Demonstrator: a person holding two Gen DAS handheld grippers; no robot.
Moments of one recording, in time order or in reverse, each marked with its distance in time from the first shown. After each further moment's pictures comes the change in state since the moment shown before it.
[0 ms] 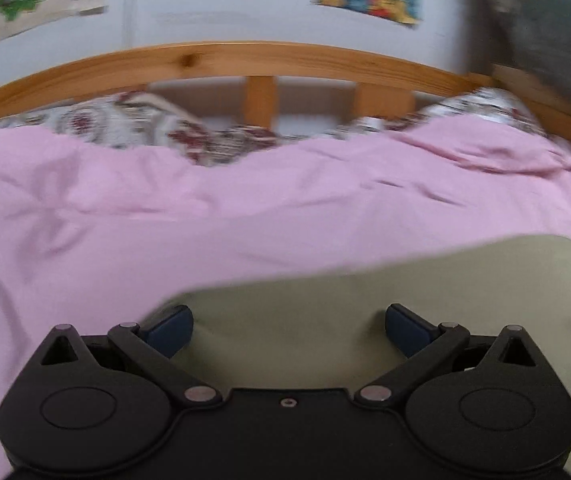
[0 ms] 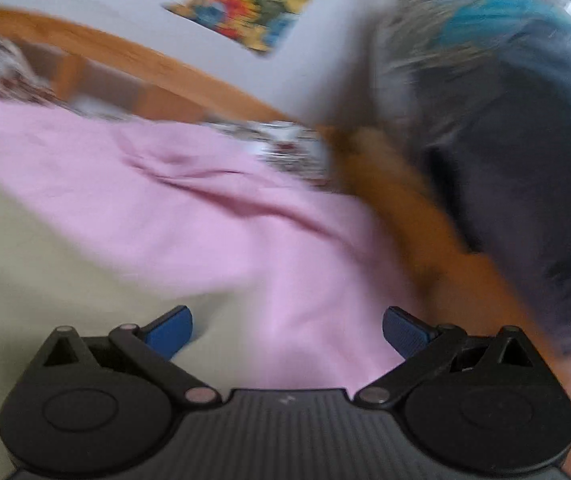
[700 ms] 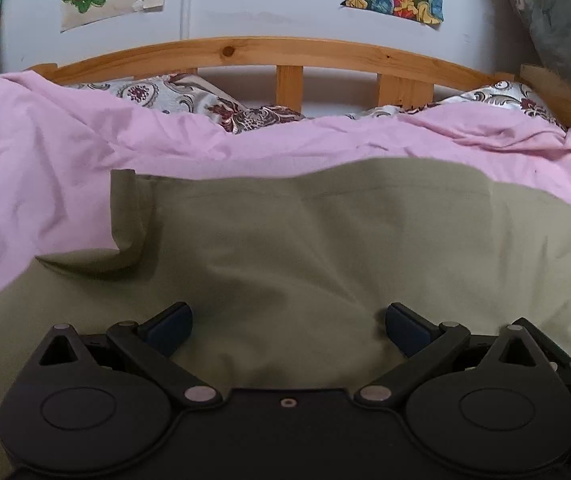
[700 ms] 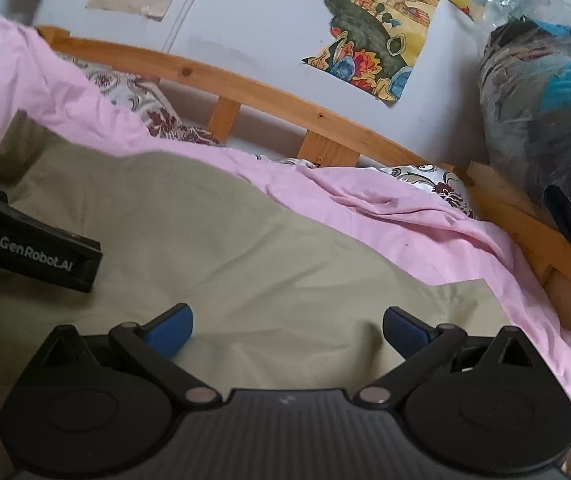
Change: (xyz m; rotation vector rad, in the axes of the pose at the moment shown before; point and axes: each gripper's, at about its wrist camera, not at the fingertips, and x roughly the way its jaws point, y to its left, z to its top) left arm -0.053 -0.073 -0.077 -0.090 -0.028 0.168; right arm -0.122 0.143 -0.019 0.047 -0.116 0.302
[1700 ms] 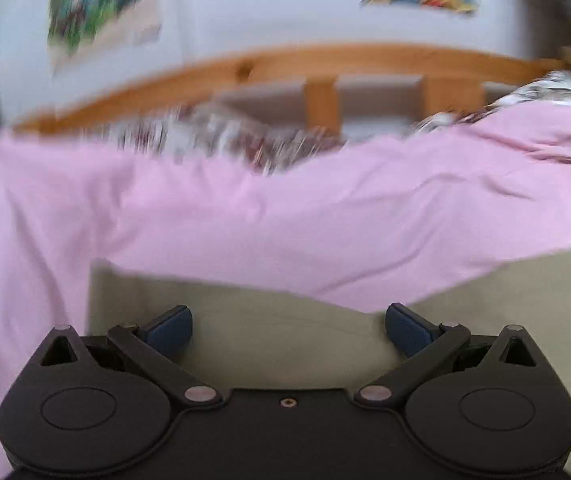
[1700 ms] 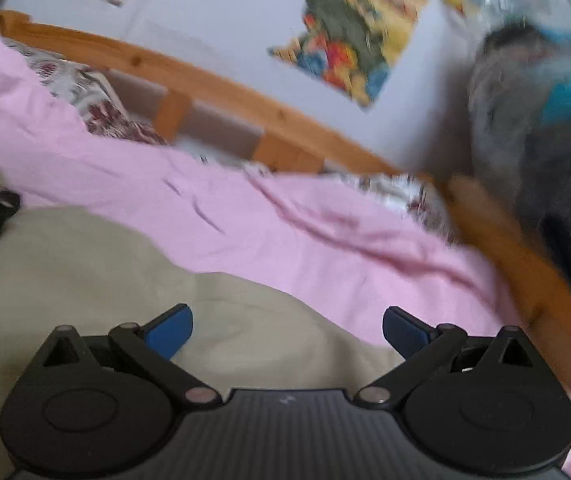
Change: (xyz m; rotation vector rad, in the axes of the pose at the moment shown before) left arm 0.078 0.020 0.066 0.056 -0.001 0.131; right arm 0.078 -0.054 0.026 -0.009 0.017 -0.061
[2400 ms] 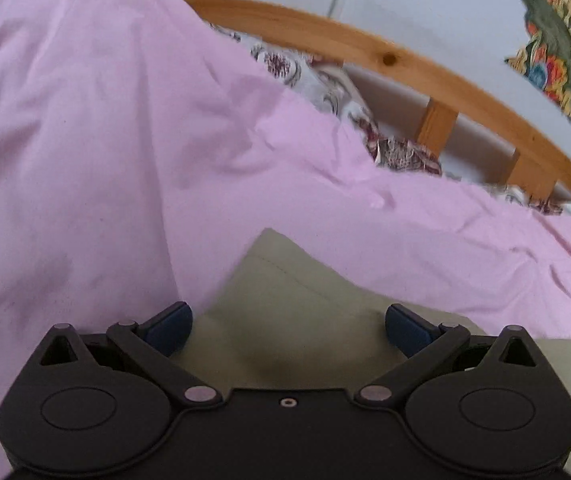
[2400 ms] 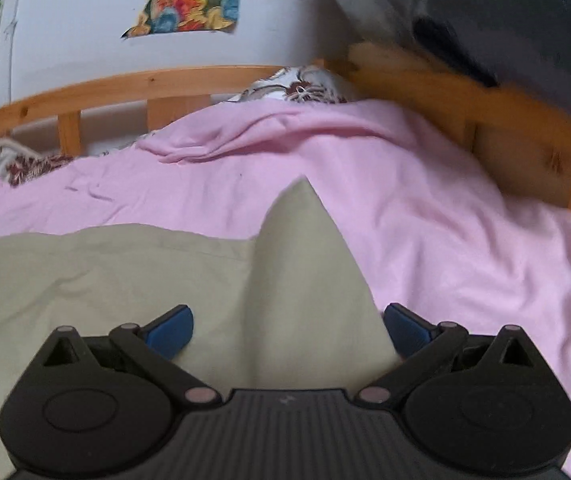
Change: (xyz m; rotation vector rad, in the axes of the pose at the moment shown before) left arm 0.008 0.119 -0.023 -0.375 0.024 -0.078; right arm -0.014 -0.117 -0.066 0.438 0.161 0.017
